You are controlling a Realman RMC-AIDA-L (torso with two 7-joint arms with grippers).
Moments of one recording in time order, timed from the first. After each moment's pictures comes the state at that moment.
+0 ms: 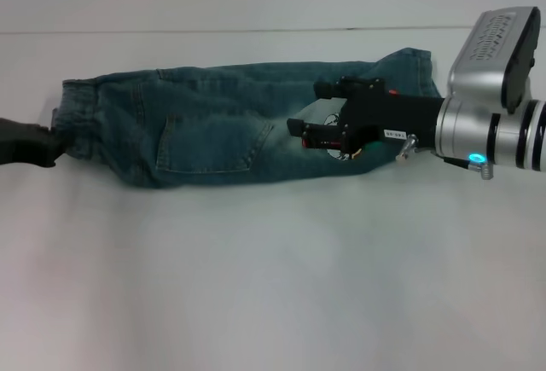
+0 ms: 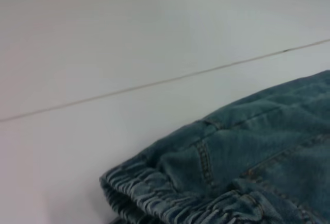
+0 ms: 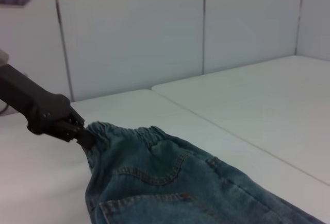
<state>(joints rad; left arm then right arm) -0.46 -2.13 0.68 1.04 2.36 1.19 -1.87 0.65 2.10 -1.13 -0.53 -1.60 -1.04 1.22</state>
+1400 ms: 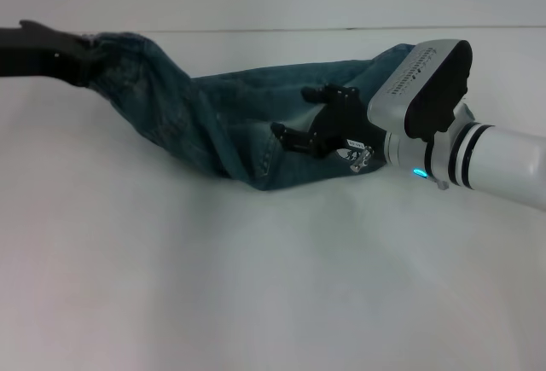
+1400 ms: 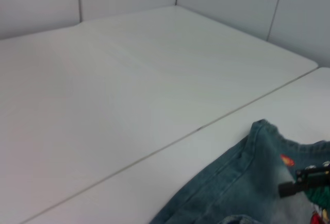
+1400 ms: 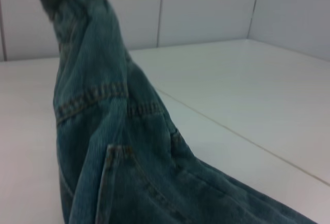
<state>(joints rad) -0.56 -2.16 0.71 1.40 2.35 1.49 -2.06 0.71 2.12 -1.62 -0.37 -0.93 -0.65 0.88</state>
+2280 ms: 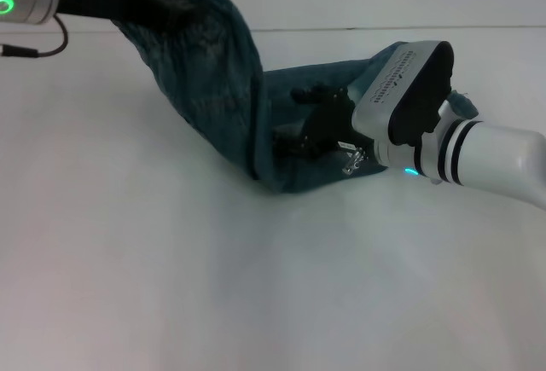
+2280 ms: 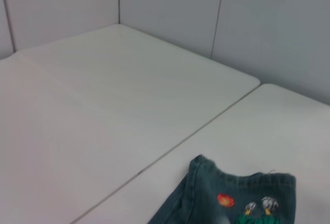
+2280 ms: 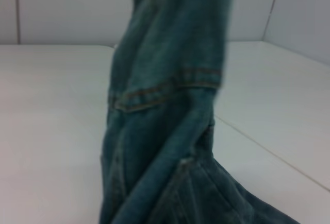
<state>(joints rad) -0.67 -2.16 0.90 1.51 2.35 1.52 -2.27 0.75 2.12 -1.65 -0.33 -0.92 -0.64 0.81</state>
